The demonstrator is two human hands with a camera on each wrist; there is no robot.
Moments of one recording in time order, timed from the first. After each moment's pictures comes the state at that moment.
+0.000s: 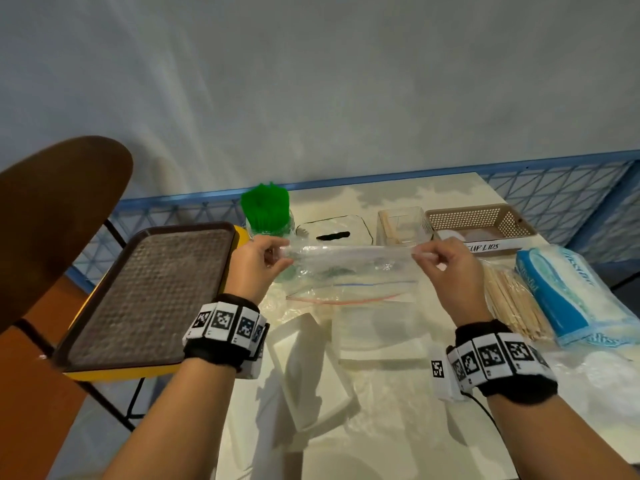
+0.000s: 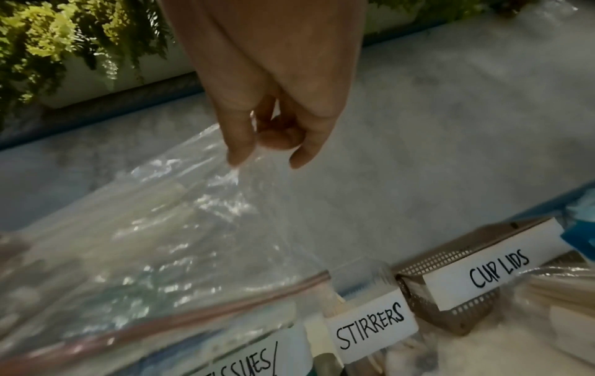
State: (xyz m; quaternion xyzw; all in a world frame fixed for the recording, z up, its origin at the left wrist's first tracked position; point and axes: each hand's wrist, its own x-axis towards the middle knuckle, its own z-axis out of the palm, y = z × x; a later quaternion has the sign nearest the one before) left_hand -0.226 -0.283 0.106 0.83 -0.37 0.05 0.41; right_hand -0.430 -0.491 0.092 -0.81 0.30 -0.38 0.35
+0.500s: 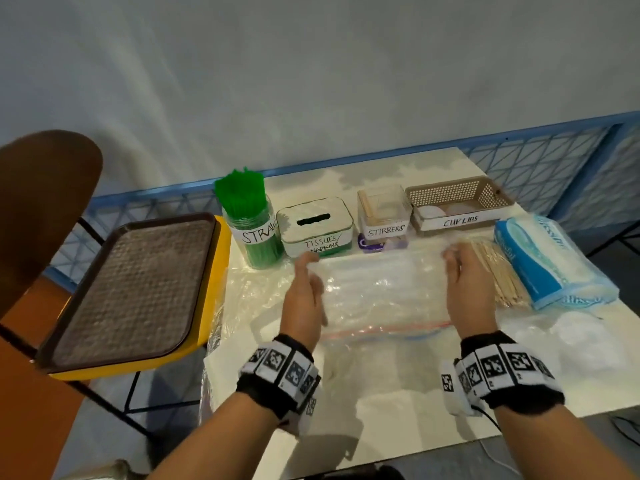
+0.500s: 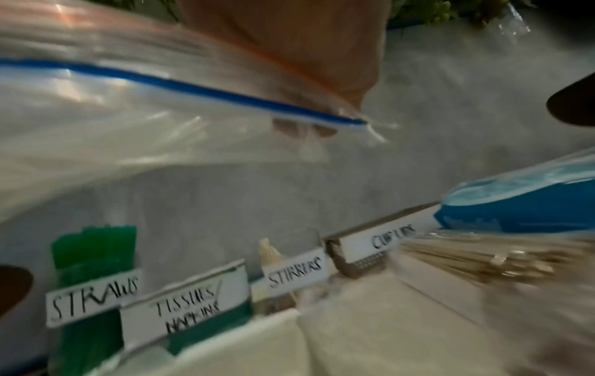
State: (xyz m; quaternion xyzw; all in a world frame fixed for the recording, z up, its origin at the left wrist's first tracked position) left_hand -0.346 -0.316 0.062 0.78 -0.33 -0.12 0.52; right_hand -0.488 -0.492 0.052 -0.78 0.42 -0.37 0.27
